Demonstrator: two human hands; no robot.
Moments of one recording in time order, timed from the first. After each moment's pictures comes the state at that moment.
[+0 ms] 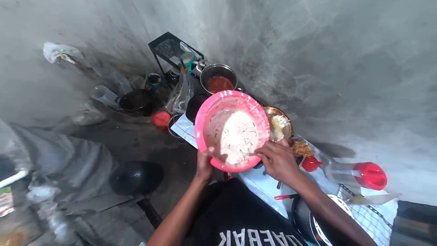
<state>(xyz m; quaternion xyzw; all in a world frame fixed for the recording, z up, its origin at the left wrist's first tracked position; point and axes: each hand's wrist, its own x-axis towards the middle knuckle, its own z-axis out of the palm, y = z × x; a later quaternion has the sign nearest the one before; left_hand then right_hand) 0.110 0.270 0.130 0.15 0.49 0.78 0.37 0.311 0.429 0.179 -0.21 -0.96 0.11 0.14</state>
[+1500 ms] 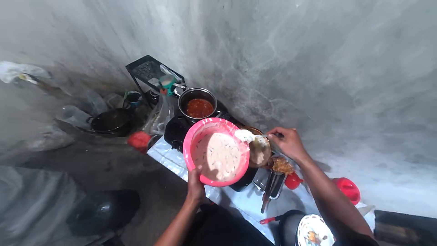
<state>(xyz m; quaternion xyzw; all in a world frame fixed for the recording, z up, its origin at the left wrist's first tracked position) 0.127 0.339 0.106 0.06 0.52 0.76 0.39 0.330 0.602 0.221 -0.39 -0.87 0.23 0.17</state>
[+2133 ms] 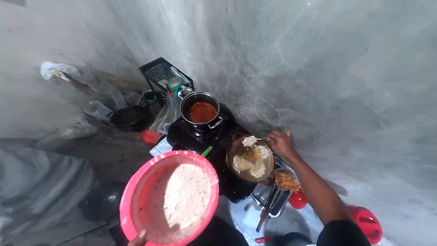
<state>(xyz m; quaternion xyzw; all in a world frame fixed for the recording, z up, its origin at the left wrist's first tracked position) 0.166 0.212 0.117 0.05 0.54 0.82 0.20 0.334 0.753 0.069 -0.30 -0.95 0.09 0.09</state>
